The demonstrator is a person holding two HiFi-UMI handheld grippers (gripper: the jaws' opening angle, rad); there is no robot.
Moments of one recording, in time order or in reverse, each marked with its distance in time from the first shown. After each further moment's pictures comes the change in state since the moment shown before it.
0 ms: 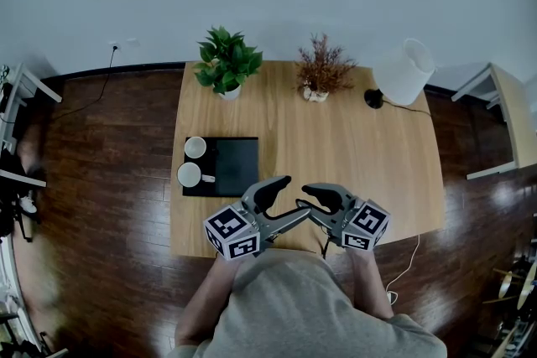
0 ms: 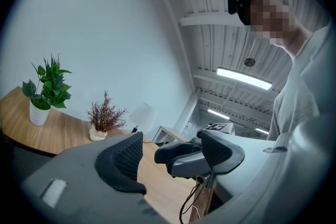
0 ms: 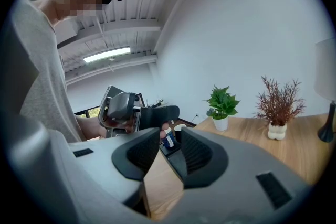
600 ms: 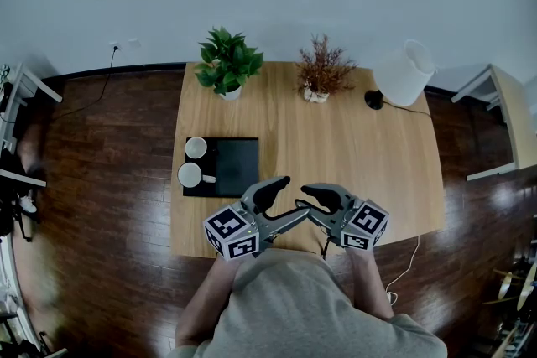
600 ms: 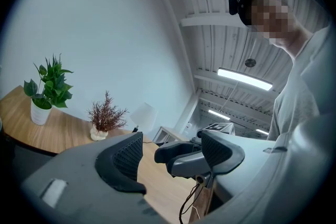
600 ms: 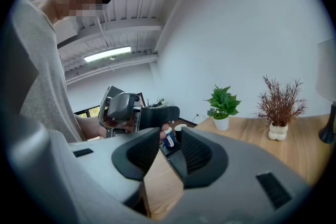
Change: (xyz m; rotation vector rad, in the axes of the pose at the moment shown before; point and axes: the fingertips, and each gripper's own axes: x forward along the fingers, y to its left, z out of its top) left arm -0.002 0.001 0.000 -0.007 -0.006 0.007; right arm 0.002 0.001 0.000 -0.006 0.007 0.007
